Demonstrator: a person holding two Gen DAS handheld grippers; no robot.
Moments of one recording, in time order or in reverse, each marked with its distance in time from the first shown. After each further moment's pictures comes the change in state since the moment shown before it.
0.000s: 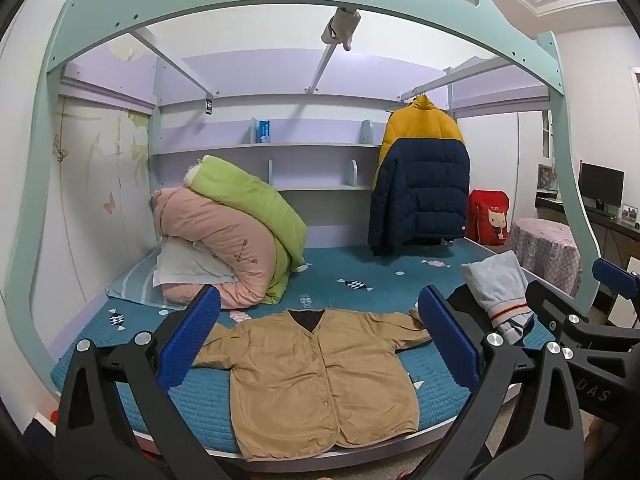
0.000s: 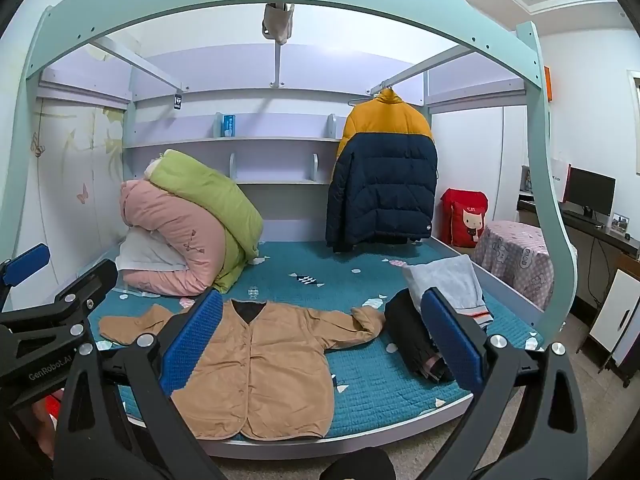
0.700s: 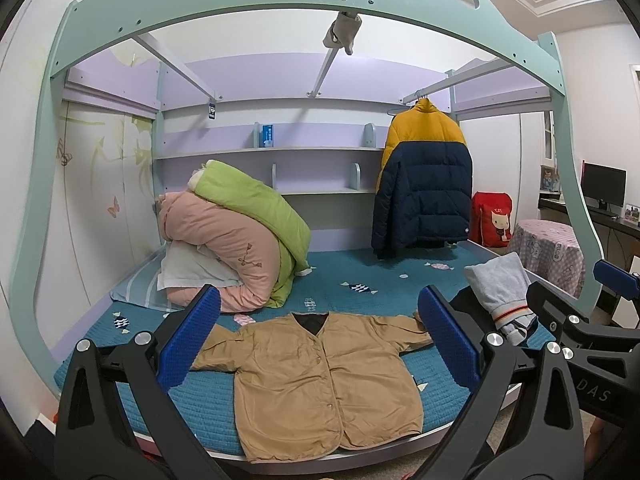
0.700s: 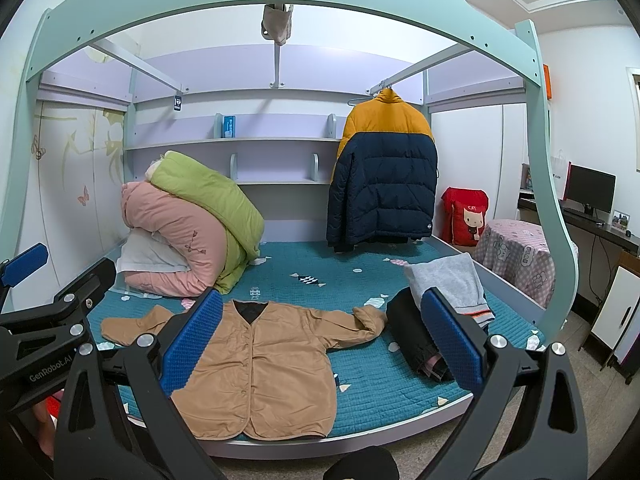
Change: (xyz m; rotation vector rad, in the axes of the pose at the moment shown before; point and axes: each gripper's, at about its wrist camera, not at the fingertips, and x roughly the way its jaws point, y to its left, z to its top) left arm -0.009 0.010 0.008 0.000 -0.014 0.007; right arm 0.000 0.002 -0.001 0.007 -0.003 0.003
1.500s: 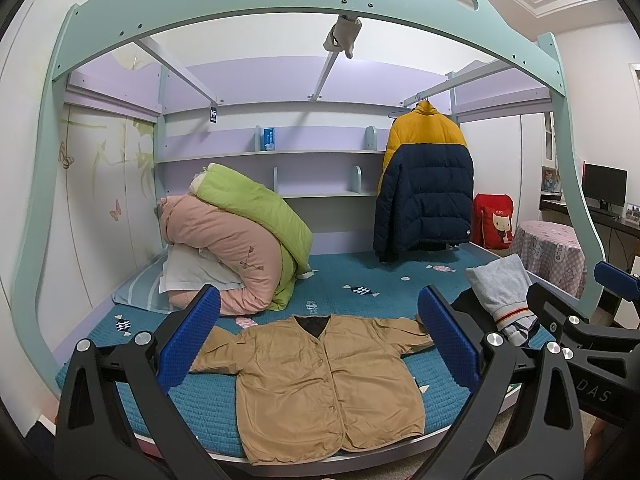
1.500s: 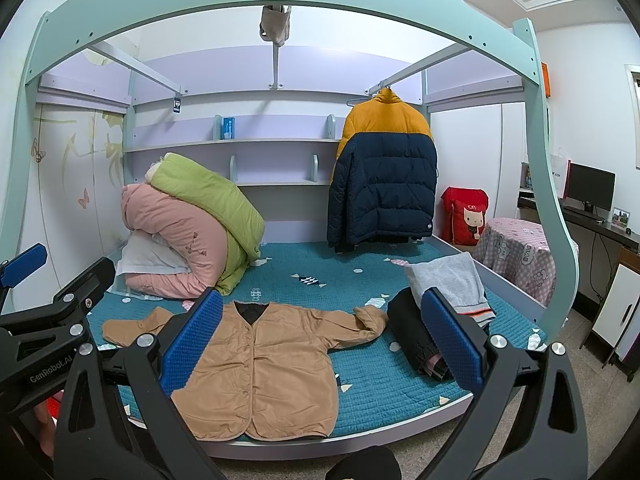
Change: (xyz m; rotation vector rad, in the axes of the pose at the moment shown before) left arm -0.003 0.001 0.001 0.004 -0.006 0.002; right arm 0.000 -0.002 0.000 0.004 -0.001 0.002
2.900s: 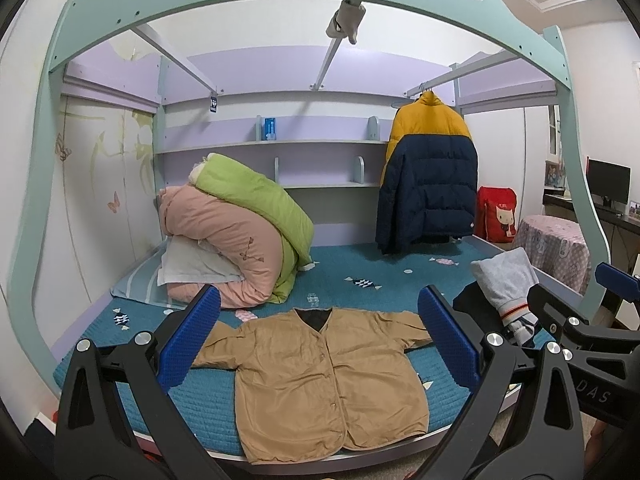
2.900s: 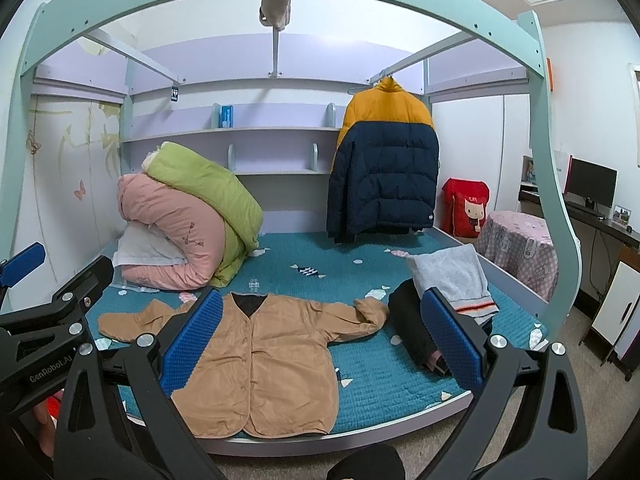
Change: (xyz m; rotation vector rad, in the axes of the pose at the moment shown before) left arm 0.020 0.009 0.002 0.000 0.036 0.000; right arm 0.023 0.005 0.001 0.003 0.047 -0.002
